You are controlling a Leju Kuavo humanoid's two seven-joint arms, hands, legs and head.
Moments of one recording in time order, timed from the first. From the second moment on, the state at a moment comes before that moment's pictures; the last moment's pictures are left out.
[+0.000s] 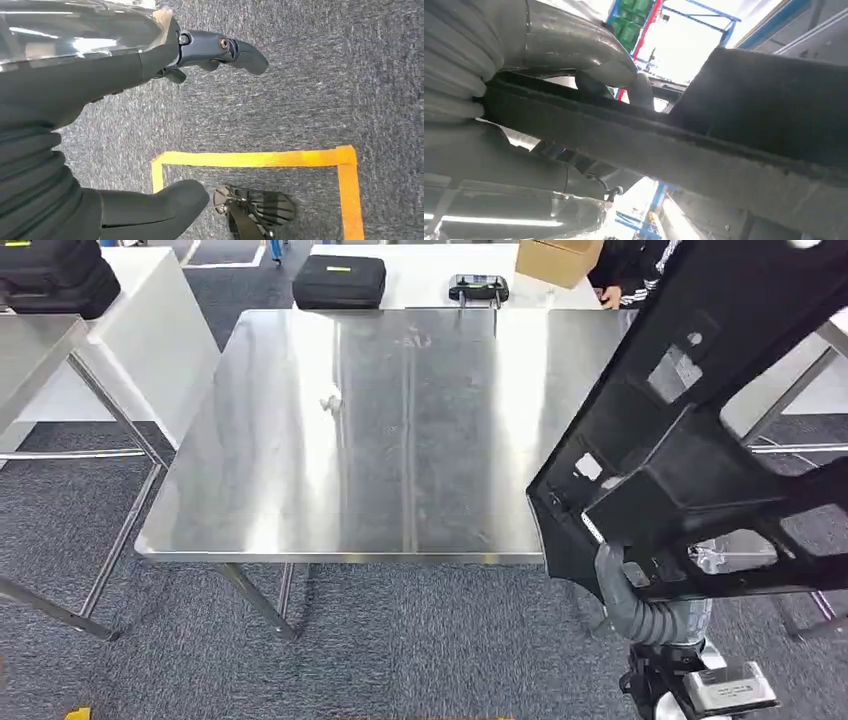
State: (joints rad) left arm -0.05 -0.05 0.91 -0.20 -0.89 0.11 -0.34; right arm 0.02 -0.11 0.30 -1.99 0.04 -0.23 -0.57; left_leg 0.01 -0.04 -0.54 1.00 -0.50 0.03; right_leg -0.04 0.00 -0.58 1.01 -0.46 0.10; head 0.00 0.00
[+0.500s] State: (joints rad) left arm -0.04 -0.05 0.91 -0.20 -0.91 0.10 -0.33; right arm 0.02 -0.08 0.30 -1.98 0.05 -0.25 -0.56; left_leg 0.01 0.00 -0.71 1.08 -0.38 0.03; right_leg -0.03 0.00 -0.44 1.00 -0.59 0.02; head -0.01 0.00
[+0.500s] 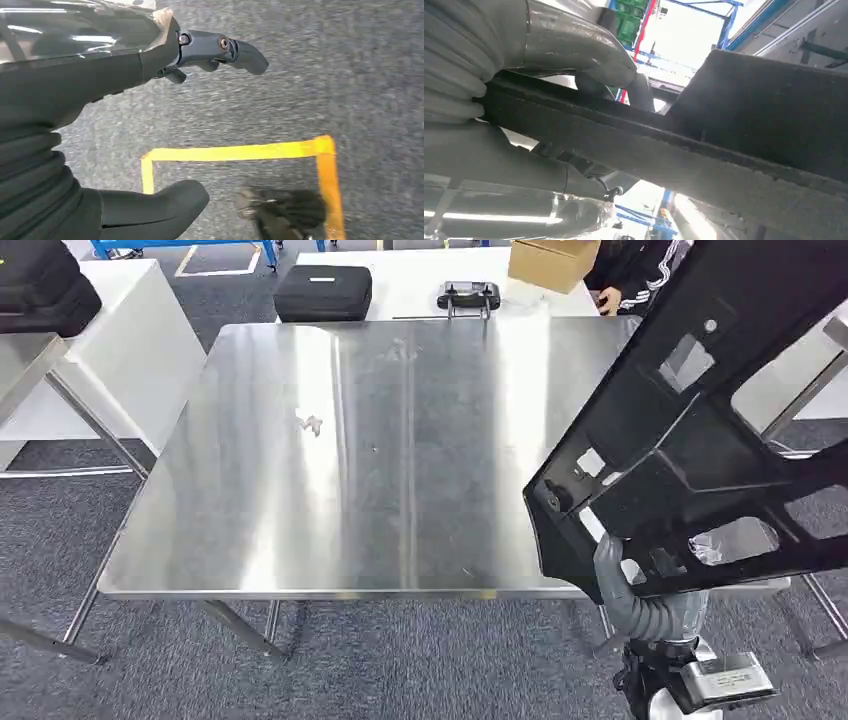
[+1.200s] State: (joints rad) left arm -0.04 -0.06 0.90 -0.20 -0.92 0.10 -0.33; right arm 0.03 -0.08 0.31 -1.97 0.05 -0.25 -0.56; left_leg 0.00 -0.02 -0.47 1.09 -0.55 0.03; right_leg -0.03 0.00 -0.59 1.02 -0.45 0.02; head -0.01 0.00
